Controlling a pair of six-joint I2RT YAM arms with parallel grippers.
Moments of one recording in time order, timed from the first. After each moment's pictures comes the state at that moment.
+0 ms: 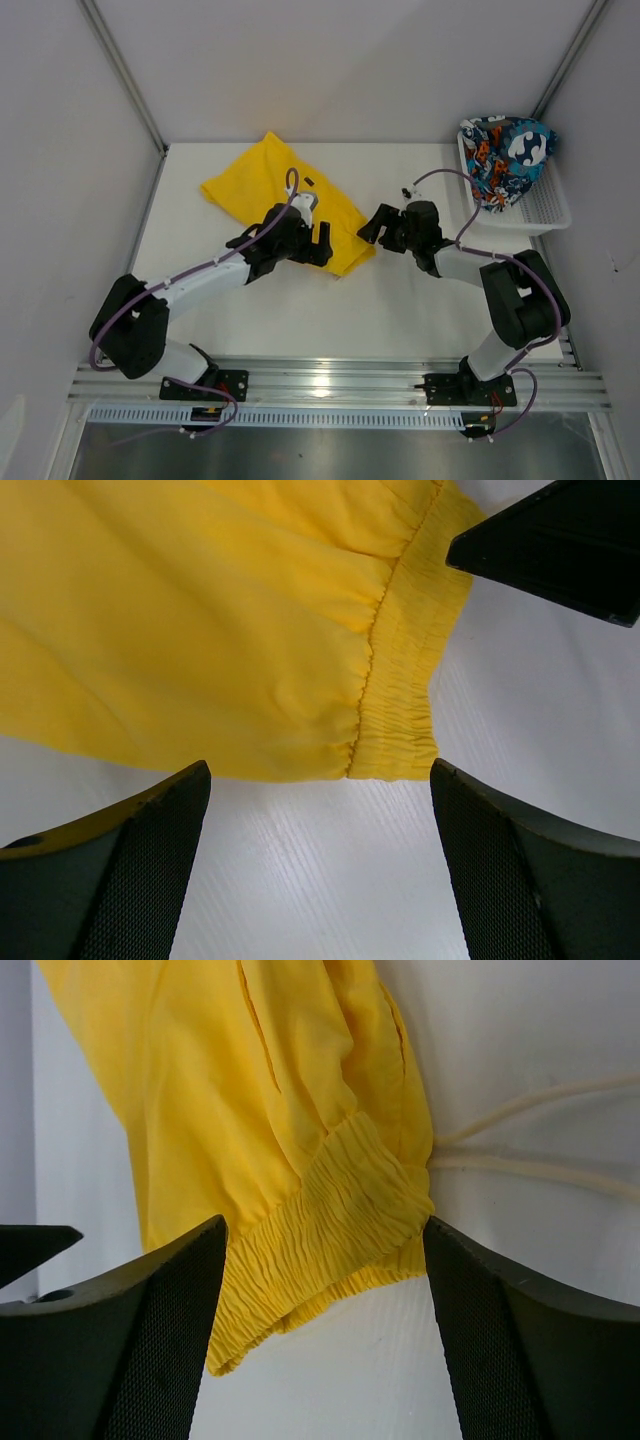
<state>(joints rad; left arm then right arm) -0.66 1.44 0.91 -0.12 0.00 -0.34 0.37 1.63 0.77 0.35 -0.26 0.67</state>
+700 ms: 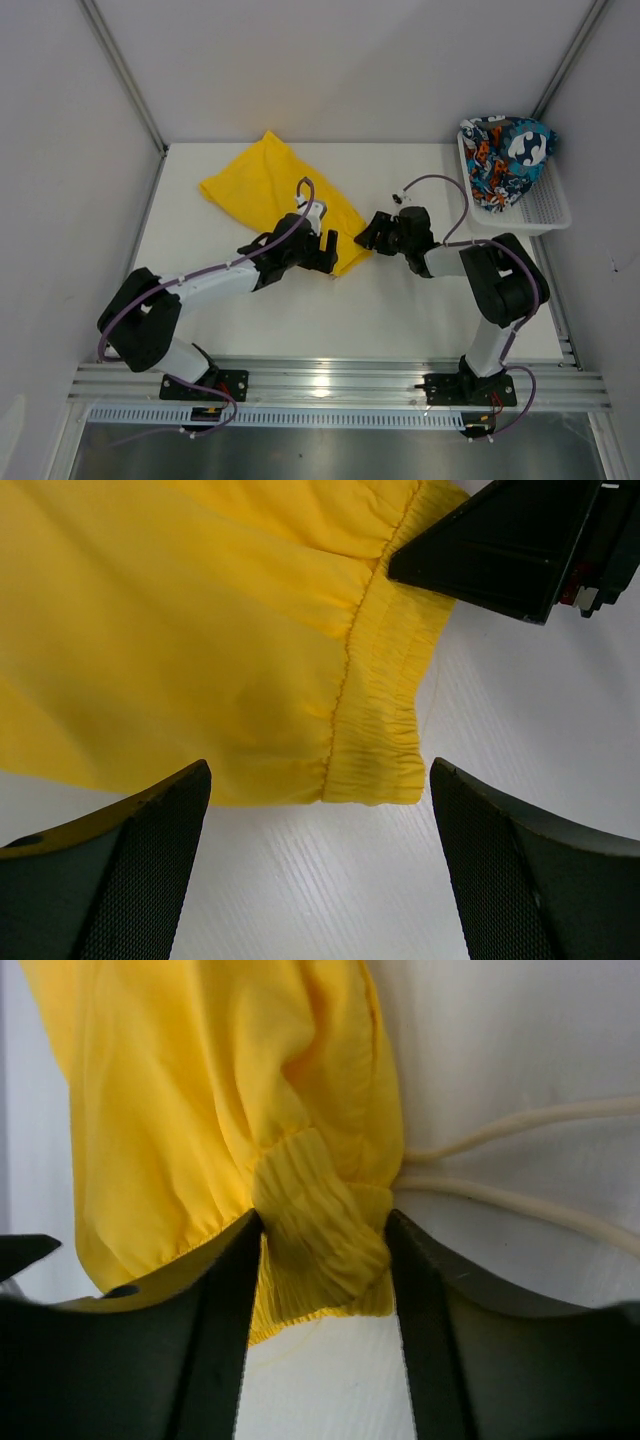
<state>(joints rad) -0.73 1.48 0.85 -0.01 -0.09 -0.32 0.40 1.79 0.78 0.49 -0.26 0.63</state>
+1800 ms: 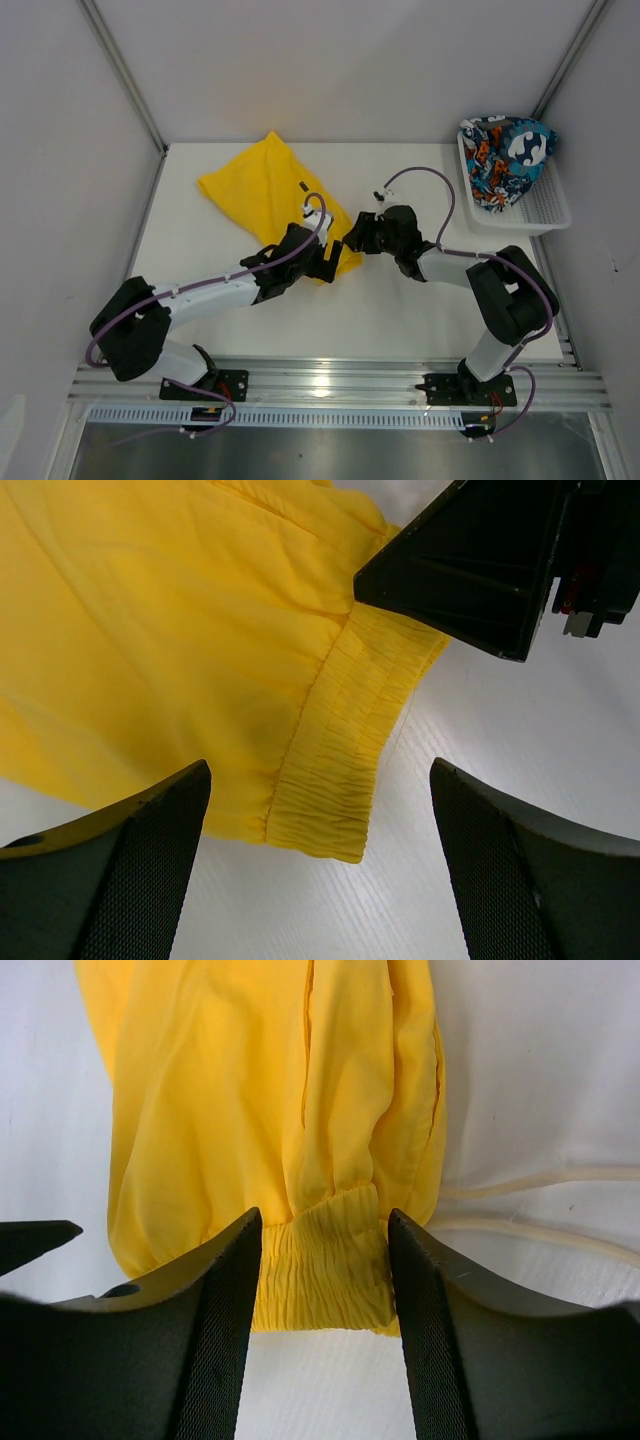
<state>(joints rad) -0.84 1.41 0.81 0.00 -0.27 -0.27 0.53 1.69 0.81 0.42 -0.17 0.51</state>
